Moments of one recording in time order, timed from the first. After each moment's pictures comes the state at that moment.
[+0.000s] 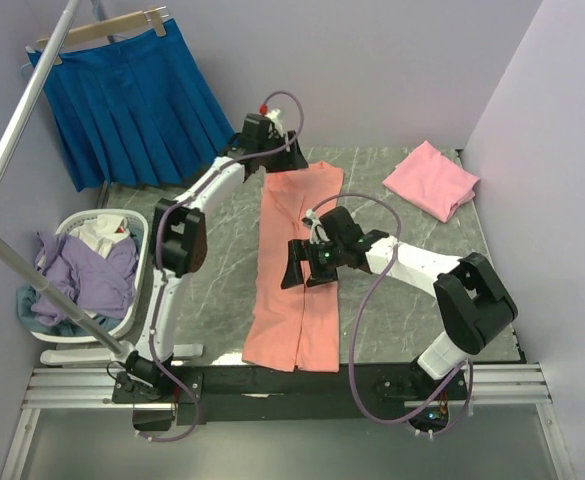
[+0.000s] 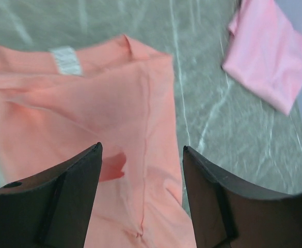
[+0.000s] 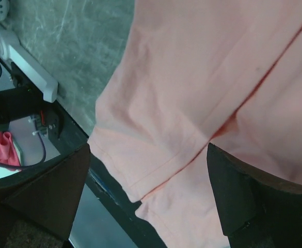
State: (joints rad) left arm -0.41 2.35 2.15 -0.33 0.29 -0.46; right arm 0.61 1.59 0.95 -0.30 -0.51 0.49
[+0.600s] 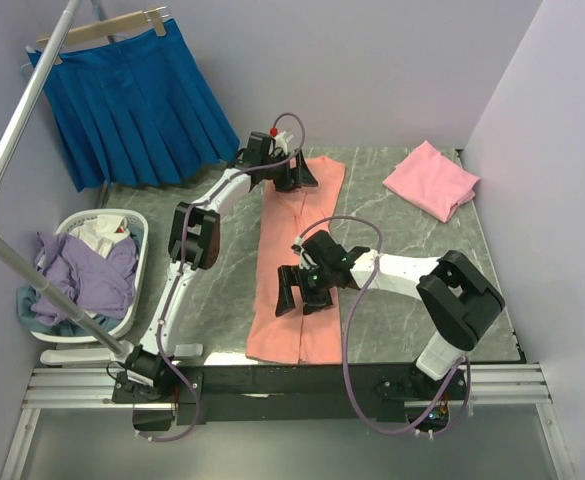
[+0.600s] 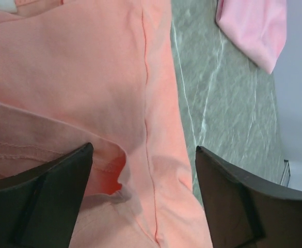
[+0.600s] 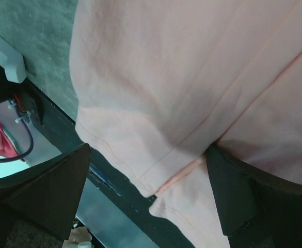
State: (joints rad) left arm -0.38 2.72 2.42 -0.32 0.66 -0.51; right arm 0.76 1.65 0.87 -0.29 -0.47 0.61
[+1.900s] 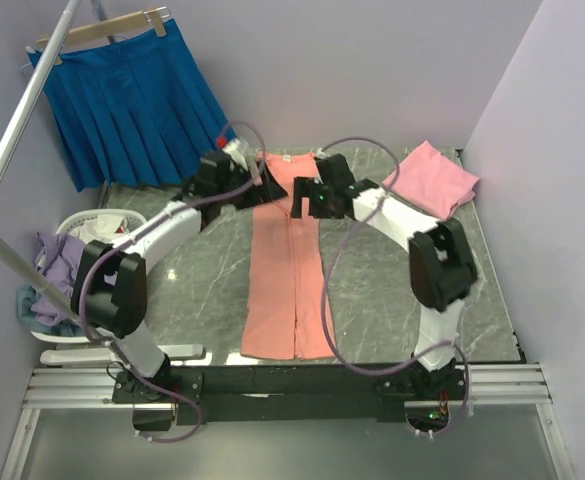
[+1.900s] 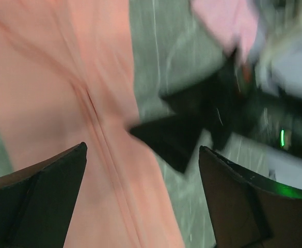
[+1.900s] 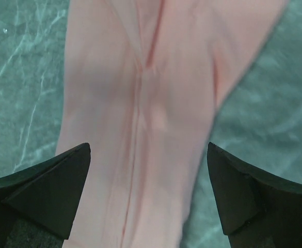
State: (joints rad) left arm -0.36 1.71 1.29 -0.04 0.34 -0.61; right arm 0.49 1.86 1.43 -0.39 -0.06 0.43
